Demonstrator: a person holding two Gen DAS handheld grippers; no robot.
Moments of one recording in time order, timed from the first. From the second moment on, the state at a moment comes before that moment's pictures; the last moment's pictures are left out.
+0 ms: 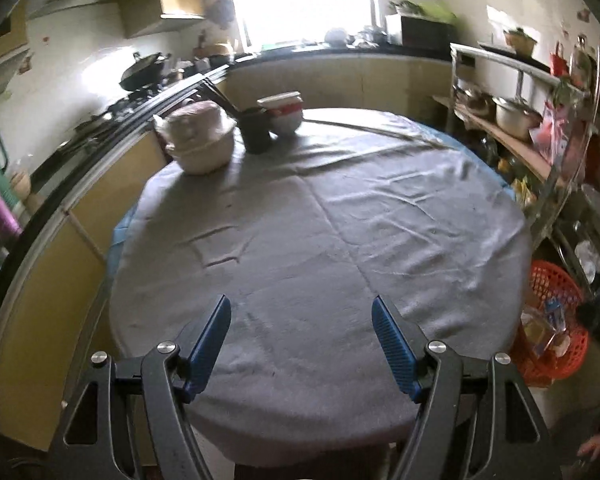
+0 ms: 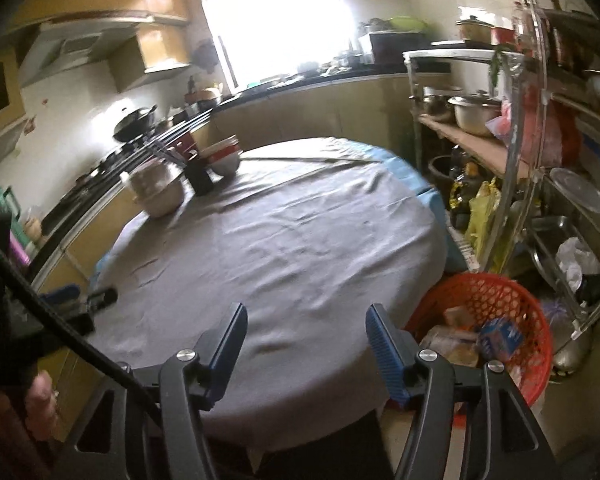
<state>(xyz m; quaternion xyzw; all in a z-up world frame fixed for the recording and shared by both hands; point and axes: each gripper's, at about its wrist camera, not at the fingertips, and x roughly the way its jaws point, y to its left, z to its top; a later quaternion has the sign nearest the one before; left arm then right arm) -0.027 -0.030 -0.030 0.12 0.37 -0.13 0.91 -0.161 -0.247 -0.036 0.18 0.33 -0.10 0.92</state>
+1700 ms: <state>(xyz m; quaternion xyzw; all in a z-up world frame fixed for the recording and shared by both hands) -0.127 -0.009 -0.005 0.11 0.33 -0.13 0.93 -0.224 -0.207 -0.025 0.15 0.32 -0.09 0.93</state>
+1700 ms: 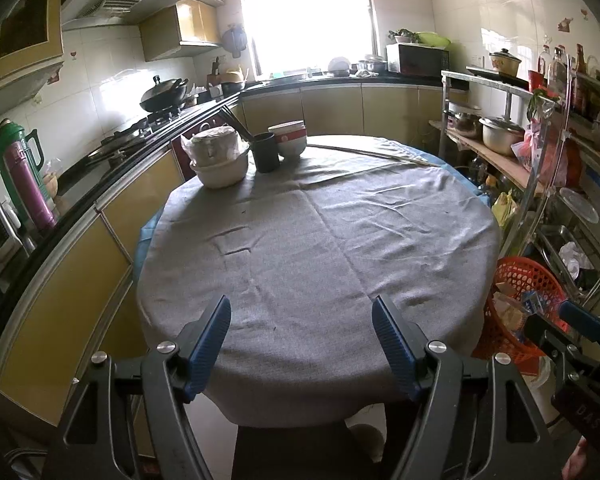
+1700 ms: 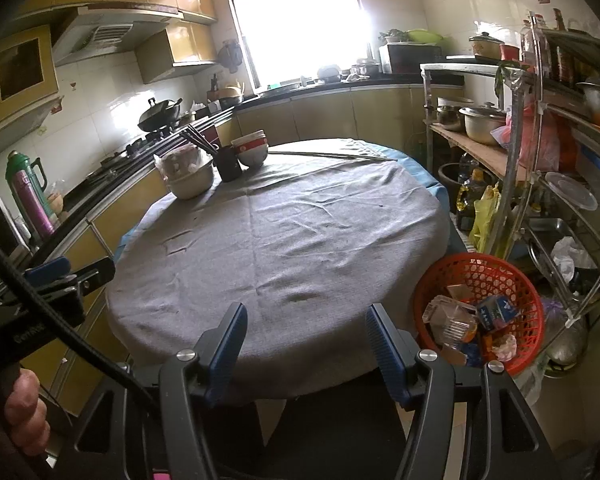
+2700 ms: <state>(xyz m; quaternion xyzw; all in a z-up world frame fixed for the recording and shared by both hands) -0.122 -0.012 -0.011 0.11 0.34 -0.12 0.93 -0.216 -0.206 -0.030 0.15 0.33 -0.08 0.93</state>
